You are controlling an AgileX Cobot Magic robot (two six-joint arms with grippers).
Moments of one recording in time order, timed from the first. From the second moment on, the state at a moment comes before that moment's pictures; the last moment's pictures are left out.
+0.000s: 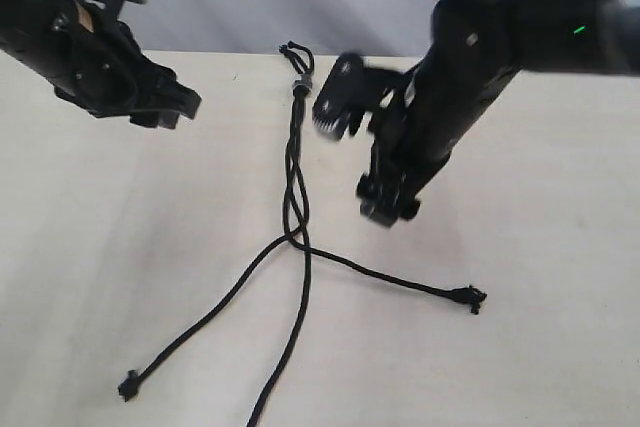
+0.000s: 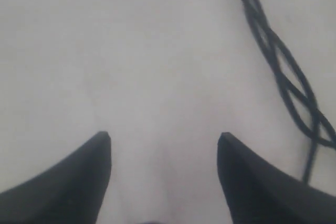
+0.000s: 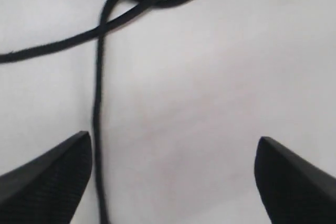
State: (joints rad) left arm -0.27 1.59 -1.13 0.06 0.63 -0.04; right arm 0.43 1.76 -1.21 0.00 0.73 -0.66
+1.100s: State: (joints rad) left arm -0.83 1.93 -1.10 0.04 0.63 -0.15; right arm 0.17 1.50 -1.05 0.21 0.51 -0.67
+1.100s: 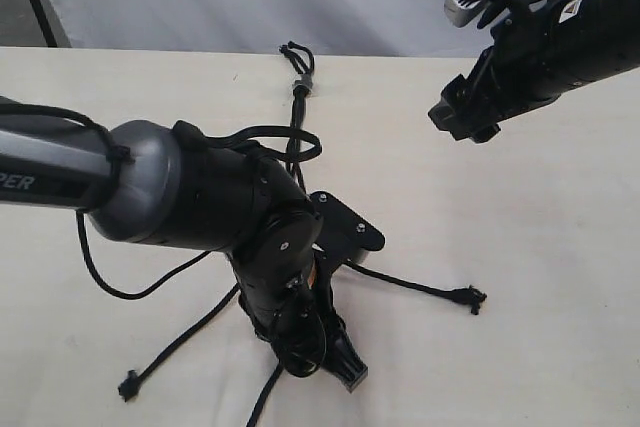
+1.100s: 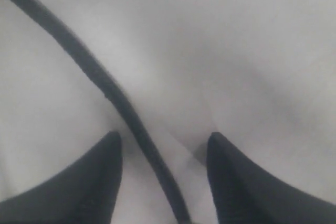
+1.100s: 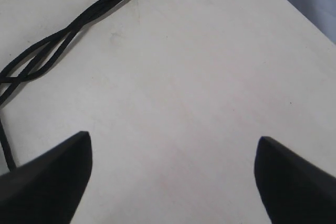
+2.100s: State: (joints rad) left arm -0.56 1.89 -0.95 -0.02 0.39 0.14; right arm 0.17 1.50 -1.05 0.21 0.48 -0.67
